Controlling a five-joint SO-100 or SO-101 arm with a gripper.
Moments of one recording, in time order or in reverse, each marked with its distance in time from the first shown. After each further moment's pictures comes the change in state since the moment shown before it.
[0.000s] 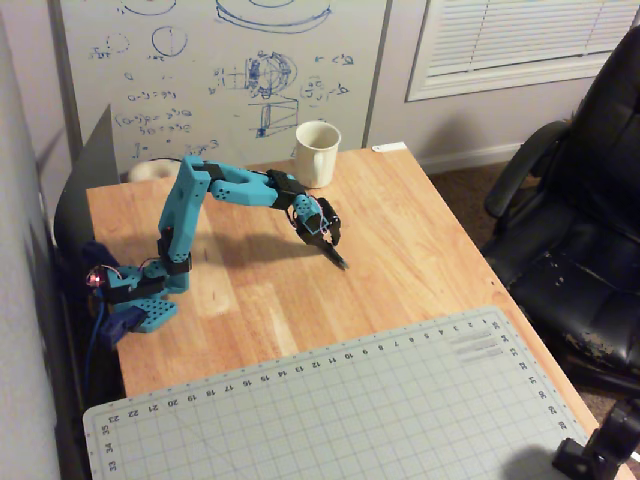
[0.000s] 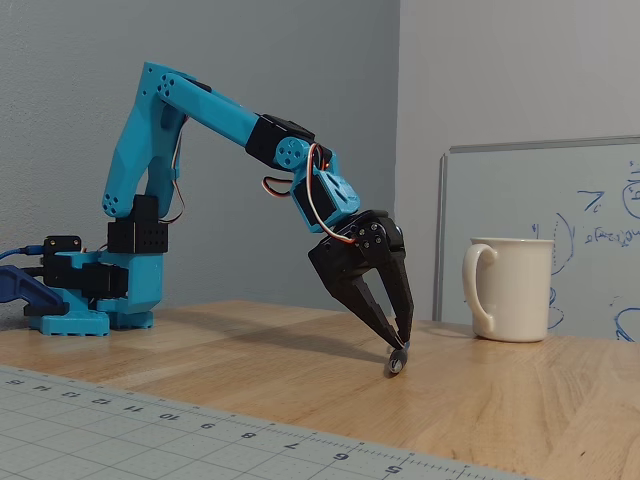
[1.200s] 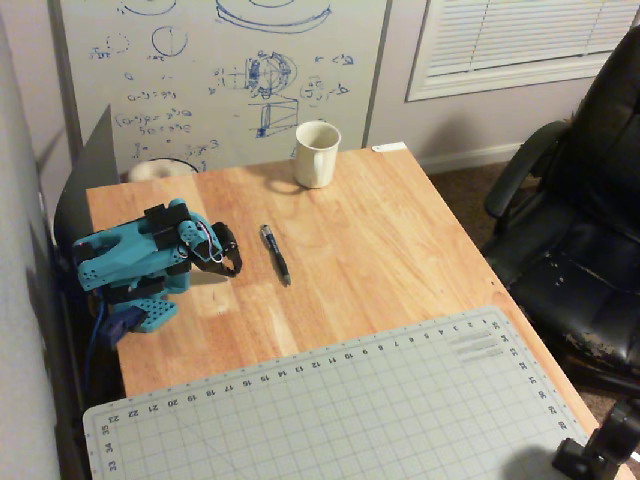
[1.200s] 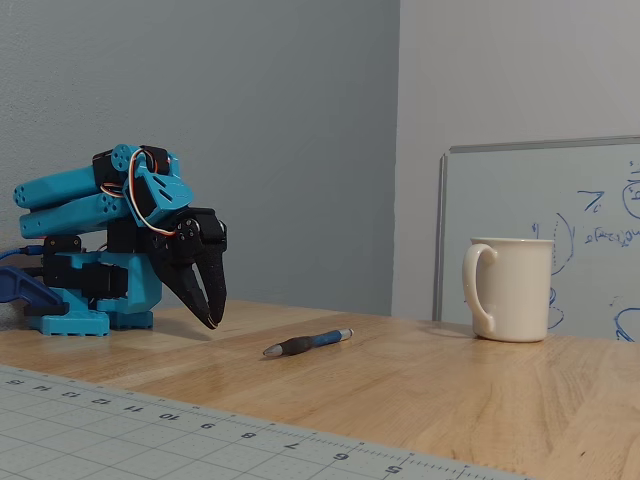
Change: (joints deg) arm 0.3 116.6 76.8 39.9 -0.1
